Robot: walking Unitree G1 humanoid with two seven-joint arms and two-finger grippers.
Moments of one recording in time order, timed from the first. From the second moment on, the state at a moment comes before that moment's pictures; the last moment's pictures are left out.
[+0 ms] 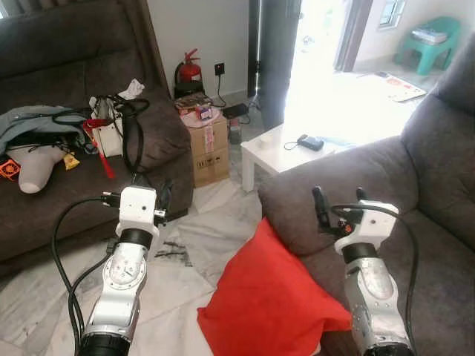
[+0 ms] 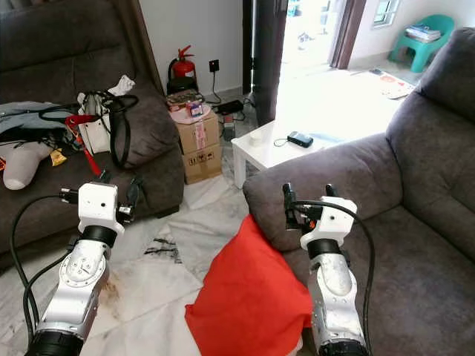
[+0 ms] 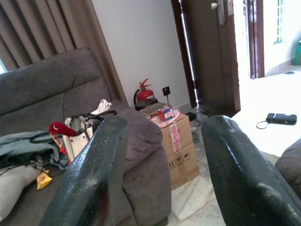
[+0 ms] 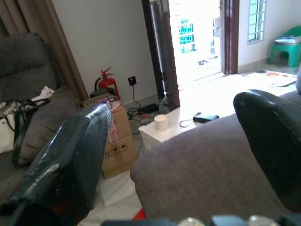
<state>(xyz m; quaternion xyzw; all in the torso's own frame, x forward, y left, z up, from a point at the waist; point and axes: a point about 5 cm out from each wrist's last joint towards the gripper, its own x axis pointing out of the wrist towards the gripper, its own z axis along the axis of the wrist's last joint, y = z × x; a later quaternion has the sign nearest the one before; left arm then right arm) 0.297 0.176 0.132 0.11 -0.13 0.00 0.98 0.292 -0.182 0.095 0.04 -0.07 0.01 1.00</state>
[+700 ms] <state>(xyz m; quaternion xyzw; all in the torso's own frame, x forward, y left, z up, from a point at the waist) 0.291 0.176 0.123 0.11 -0.12 0.00 0.99 0.298 -0.172 0.096 0.05 -0.06 0.02 1.00</state>
